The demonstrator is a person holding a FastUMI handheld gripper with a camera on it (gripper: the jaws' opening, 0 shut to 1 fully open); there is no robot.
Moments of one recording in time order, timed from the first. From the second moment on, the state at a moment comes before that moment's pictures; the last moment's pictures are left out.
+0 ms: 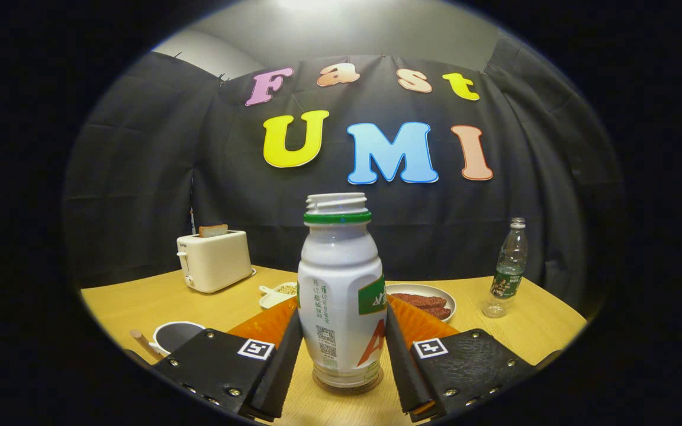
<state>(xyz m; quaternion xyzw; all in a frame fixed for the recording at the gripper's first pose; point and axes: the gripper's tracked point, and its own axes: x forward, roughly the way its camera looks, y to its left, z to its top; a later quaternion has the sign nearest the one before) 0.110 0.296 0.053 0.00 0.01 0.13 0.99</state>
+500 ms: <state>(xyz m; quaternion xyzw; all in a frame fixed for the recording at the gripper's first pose) 0.129 0.301 0.029 0.01 0.04 0.13 0.99</state>
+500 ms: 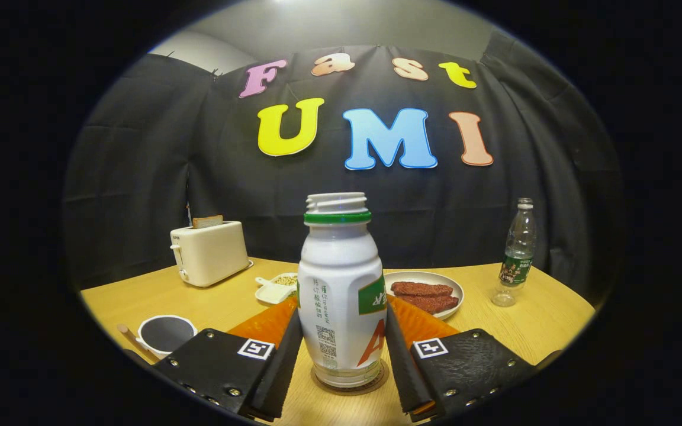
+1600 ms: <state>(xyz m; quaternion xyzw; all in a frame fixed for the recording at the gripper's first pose) 0.142 0.305 0.004 0.00 0.04 0.13 0.99</state>
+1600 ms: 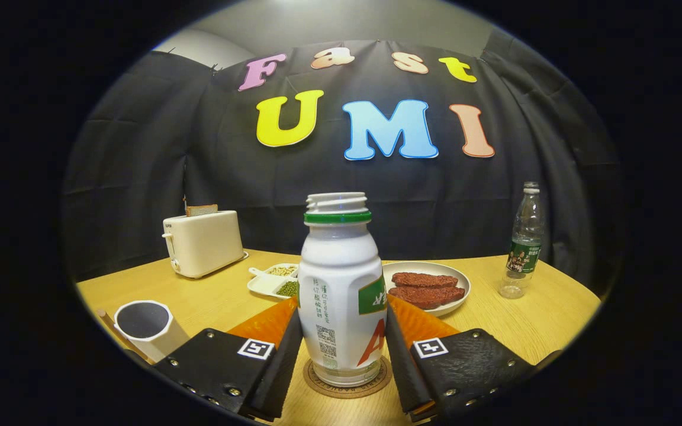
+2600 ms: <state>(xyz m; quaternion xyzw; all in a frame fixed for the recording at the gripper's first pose) 0.093 0.286 0.073 0.01 0.00 0.12 0.99</state>
